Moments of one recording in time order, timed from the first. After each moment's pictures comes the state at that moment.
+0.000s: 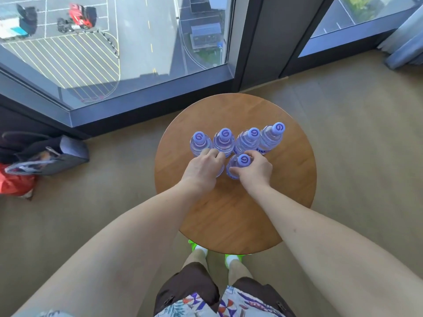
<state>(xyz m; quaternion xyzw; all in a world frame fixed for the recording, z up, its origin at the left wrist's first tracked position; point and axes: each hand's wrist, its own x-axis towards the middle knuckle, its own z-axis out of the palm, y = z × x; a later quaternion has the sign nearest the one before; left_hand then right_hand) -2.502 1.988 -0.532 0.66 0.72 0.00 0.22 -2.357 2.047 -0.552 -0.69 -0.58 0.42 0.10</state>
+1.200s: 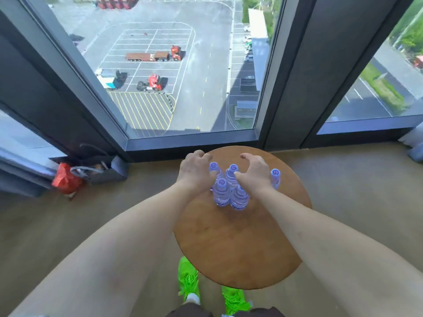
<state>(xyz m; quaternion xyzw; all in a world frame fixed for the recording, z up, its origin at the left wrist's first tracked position) -2.494 1.959 -0.401 0.45 0.87 0.12 0.15 -2.353 2.065 -0.422 -0.48 -0.79 0.37 0.09</state>
